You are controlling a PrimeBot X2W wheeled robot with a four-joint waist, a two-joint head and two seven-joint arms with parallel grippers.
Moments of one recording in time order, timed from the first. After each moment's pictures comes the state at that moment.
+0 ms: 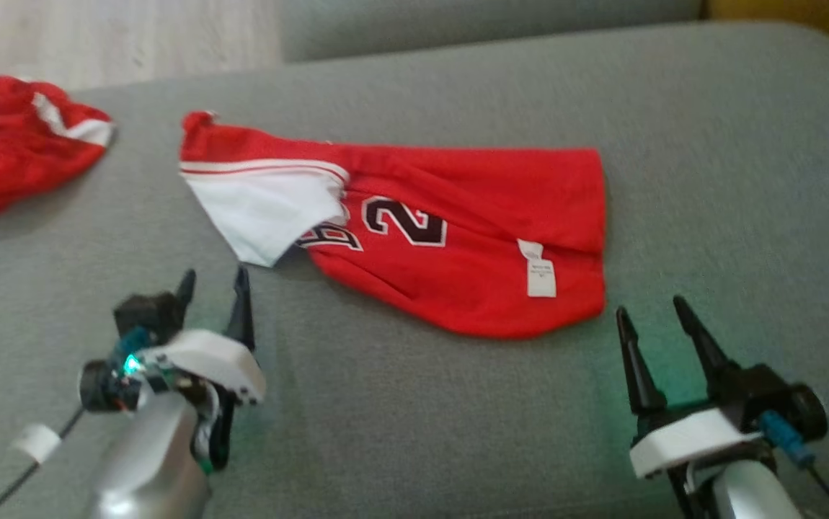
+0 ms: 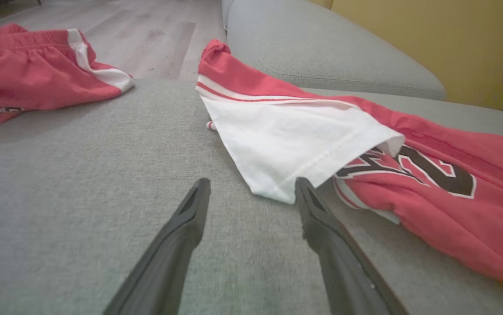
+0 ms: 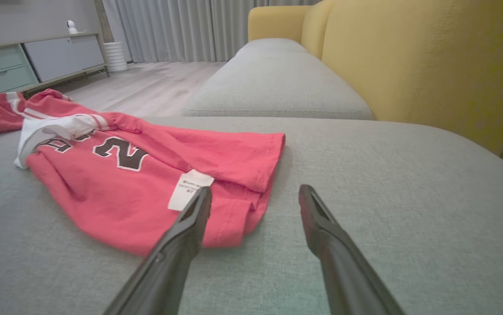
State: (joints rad) left arm -0.43 0.18 -0.41 0.71 -0.55 0.05 -0.13; right arm -0.02 -0.04 0.07 0.30 0.01 0.13 -0.25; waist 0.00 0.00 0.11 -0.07
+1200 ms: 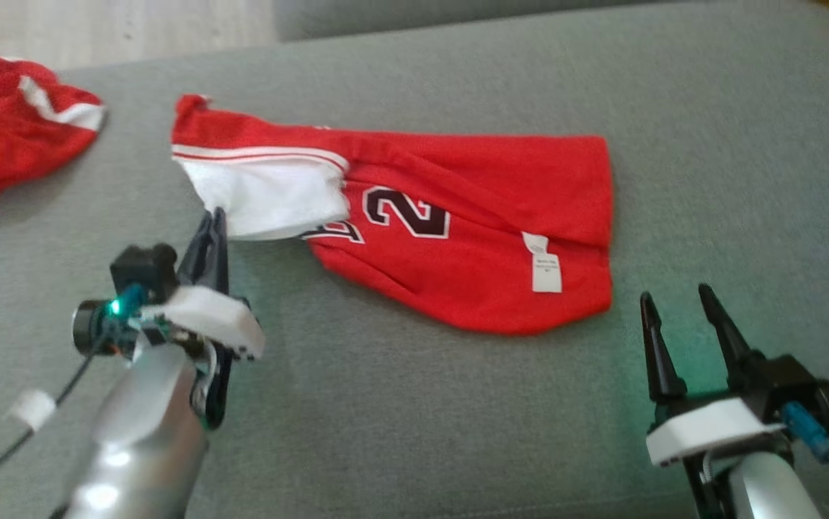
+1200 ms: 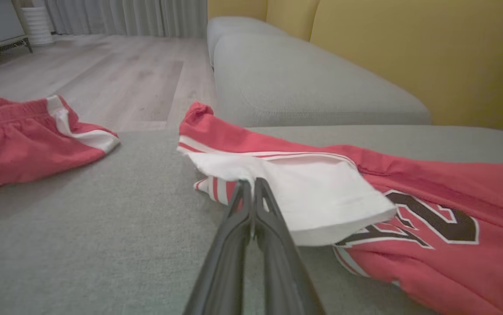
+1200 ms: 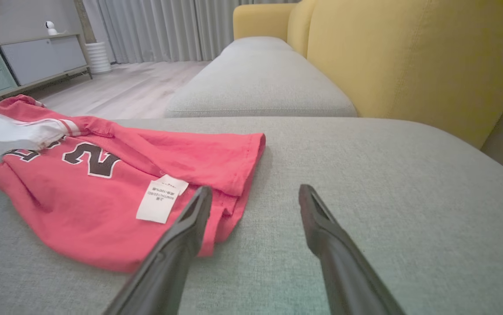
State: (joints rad) left arm -0.61 0.17 -0.44 0.87 -0.51 -0.02 -0.25; right arm -0.06 -0.04 0.02 0.29 0.02 0.13 -0.25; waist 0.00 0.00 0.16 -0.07
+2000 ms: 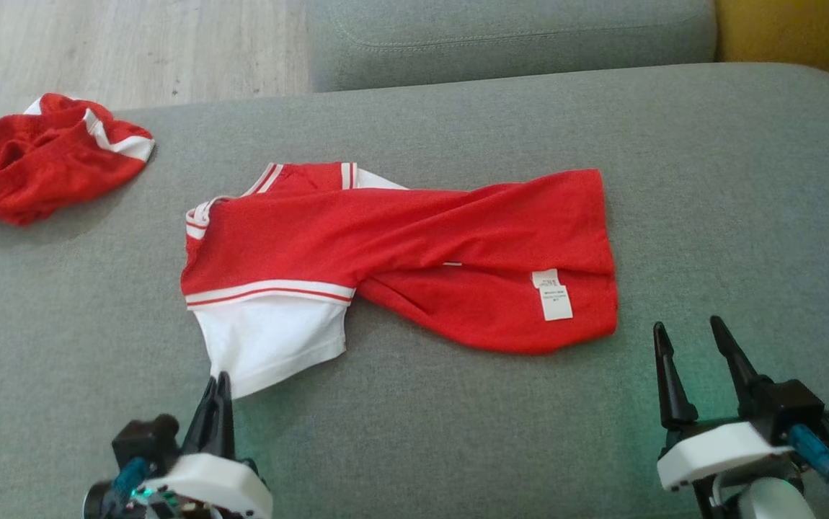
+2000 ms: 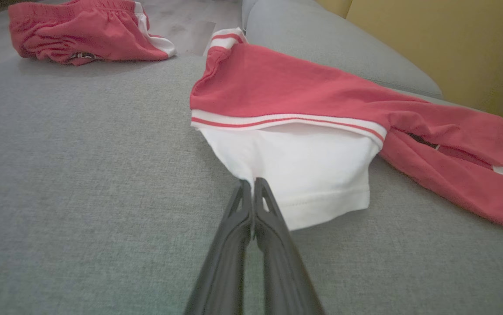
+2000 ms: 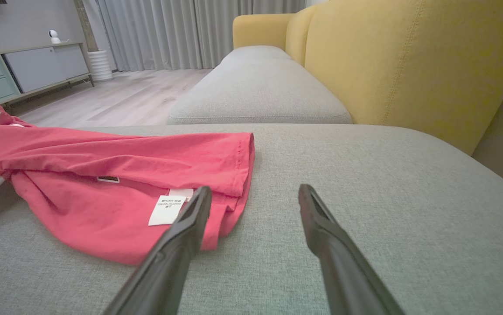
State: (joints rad) left arm -0.07 0.24 -0.42 0.36 -0.59 0.14 -0.14; right arm -0.01 -0.04 -0.02 0.33 0.02 0.13 -0.25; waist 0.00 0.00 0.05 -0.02
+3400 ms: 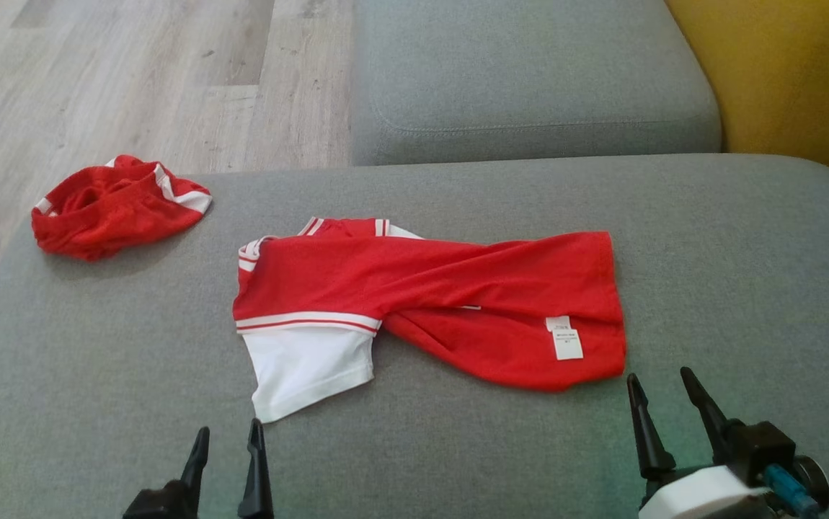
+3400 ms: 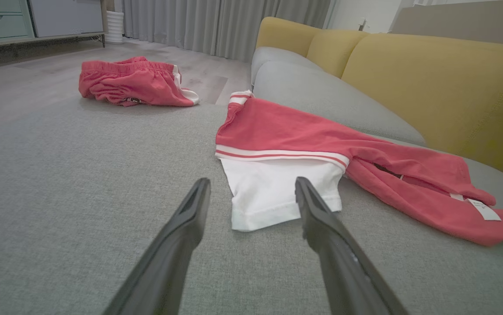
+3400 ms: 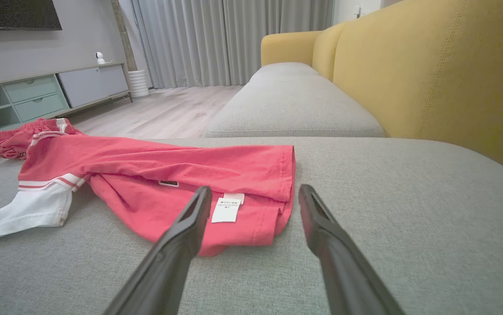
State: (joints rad) left arm 0.09 0.17 -0.37 0.32 -0.51 0.13 -0.25; right arm 0.07 -0.04 0.05 0.36 0.06 0.13 -0.25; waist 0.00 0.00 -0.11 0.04
